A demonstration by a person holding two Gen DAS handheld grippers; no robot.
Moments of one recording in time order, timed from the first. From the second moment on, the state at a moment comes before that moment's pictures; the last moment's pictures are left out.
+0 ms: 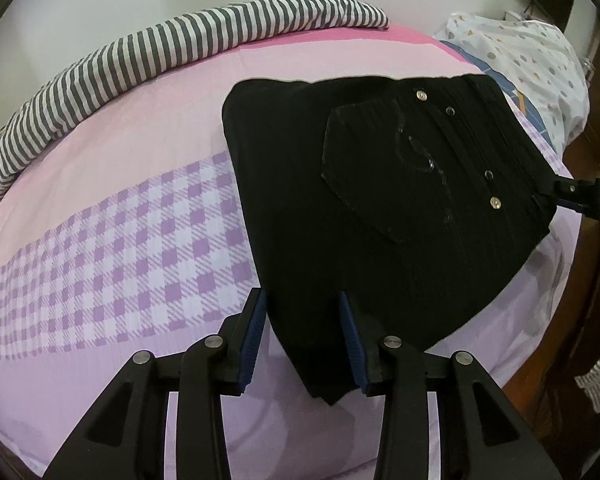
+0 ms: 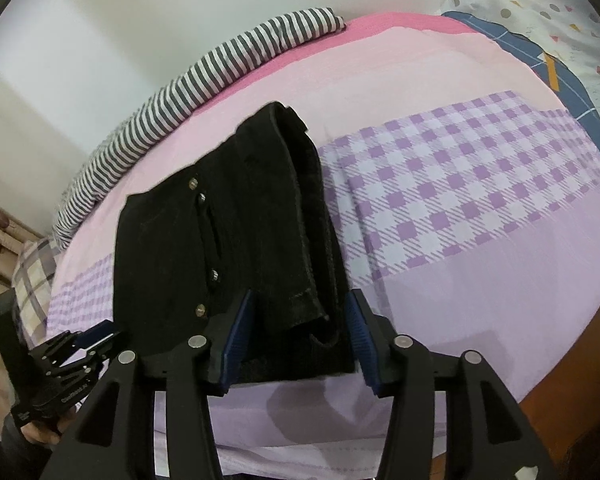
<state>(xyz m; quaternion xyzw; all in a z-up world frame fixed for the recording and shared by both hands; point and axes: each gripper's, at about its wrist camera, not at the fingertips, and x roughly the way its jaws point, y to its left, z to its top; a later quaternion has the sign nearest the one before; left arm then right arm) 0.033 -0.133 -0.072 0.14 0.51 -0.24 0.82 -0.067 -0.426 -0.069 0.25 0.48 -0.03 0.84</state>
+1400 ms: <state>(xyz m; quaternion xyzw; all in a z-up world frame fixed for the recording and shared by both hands) 0.187 -0.163 -0.063 0.04 0.50 -0.32 0.80 0.043 -0.402 -0.059 0.13 0.49 -0.02 0.86</state>
